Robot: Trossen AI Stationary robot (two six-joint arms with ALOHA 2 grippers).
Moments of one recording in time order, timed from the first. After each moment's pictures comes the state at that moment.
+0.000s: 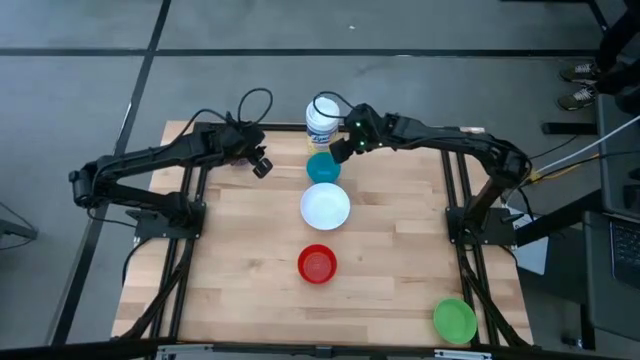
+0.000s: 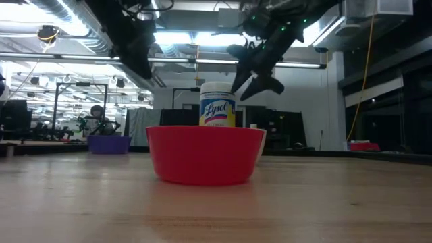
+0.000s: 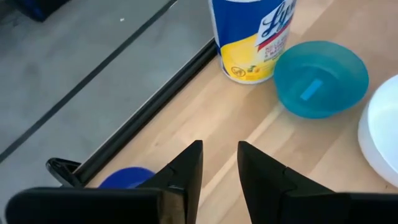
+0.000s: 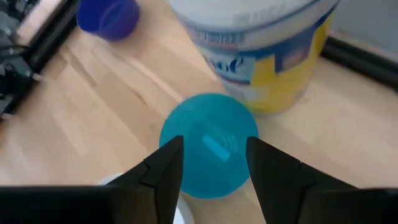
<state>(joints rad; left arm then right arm) 0.43 1.12 0.96 -0.66 -0.38 -0.15 -0.43 1.71 1.33 -0.47 -0.03 0.54</state>
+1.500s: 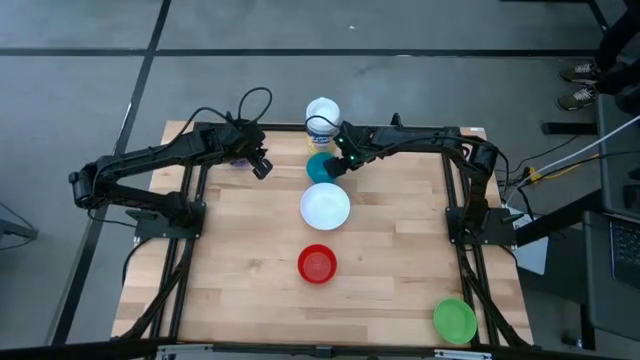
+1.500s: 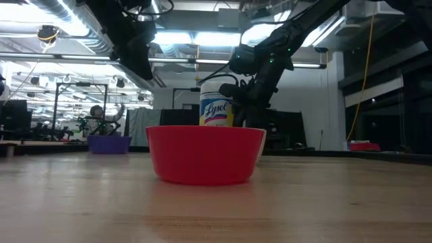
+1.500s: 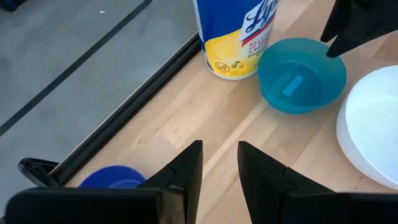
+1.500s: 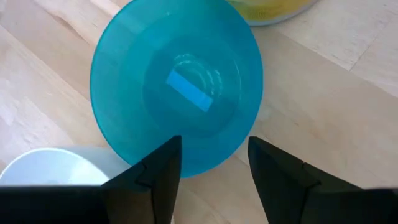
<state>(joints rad) 0.45 1.12 0.96 -0.66 -0.30 -0.15 -0.42 1.93 1.33 -0.52 -0.10 0.62</state>
